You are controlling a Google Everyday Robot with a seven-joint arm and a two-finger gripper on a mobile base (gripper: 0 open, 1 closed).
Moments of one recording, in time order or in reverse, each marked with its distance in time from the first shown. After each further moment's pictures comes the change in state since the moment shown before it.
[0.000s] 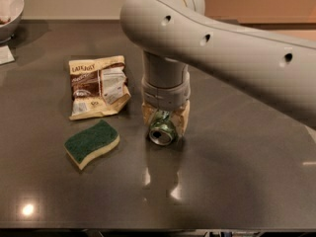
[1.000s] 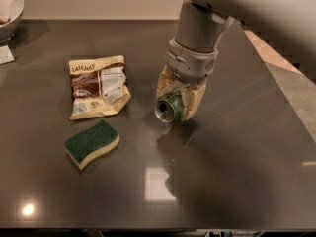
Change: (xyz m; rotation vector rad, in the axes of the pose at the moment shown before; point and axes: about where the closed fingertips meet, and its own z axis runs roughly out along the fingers) arm 0.024 0.013 -0.046 0.128 -0.218 0.345
